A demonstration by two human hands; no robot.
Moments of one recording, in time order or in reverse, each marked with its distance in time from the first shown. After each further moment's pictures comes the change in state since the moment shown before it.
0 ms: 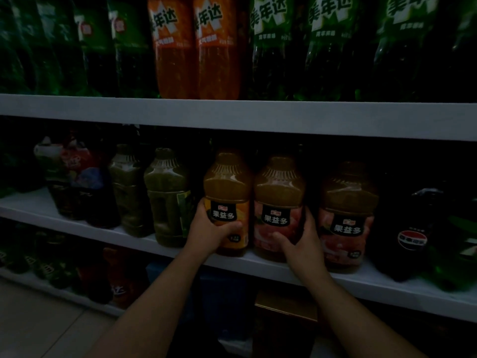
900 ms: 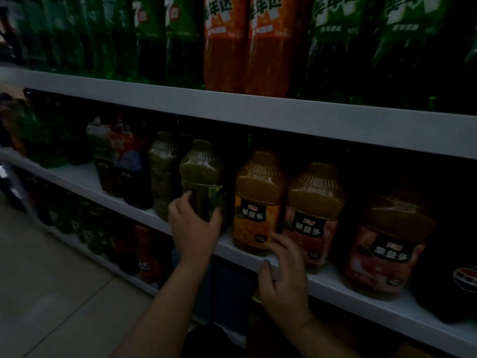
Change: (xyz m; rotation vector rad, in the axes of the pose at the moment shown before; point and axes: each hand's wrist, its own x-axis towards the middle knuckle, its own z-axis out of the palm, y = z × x) left_hand -0.021 -0.001 -0.043 0.532 0.755 0.140; right_hand -0.053 -0.031 0.061 -0.119 0.005 -0.465
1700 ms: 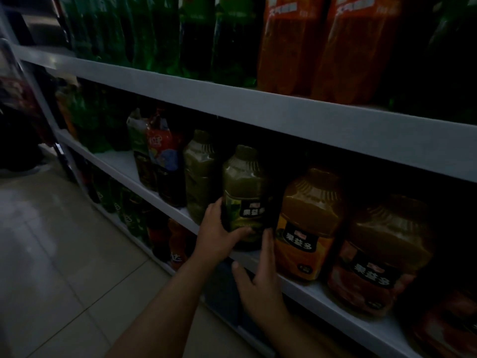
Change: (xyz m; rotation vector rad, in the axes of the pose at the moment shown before) left_hand 0.058 -0.057 0.008 -0.201 -0.443 -0.001; right_hand 0.030 -0.025 0.110 0.342 -0.520 0.360
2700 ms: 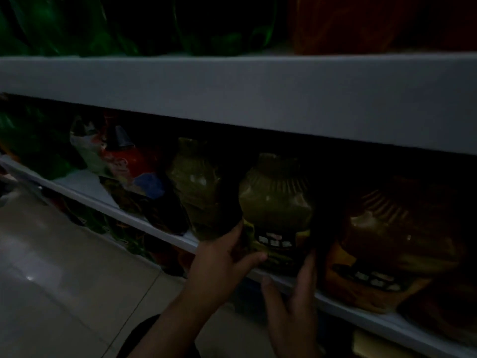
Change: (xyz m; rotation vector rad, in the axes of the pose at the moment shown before) left_hand 0.051 -0.032 -0.048 0.188 -0.364 0.168; right_hand 0.049 -0.007 0.073 0.125 0.476 0.252
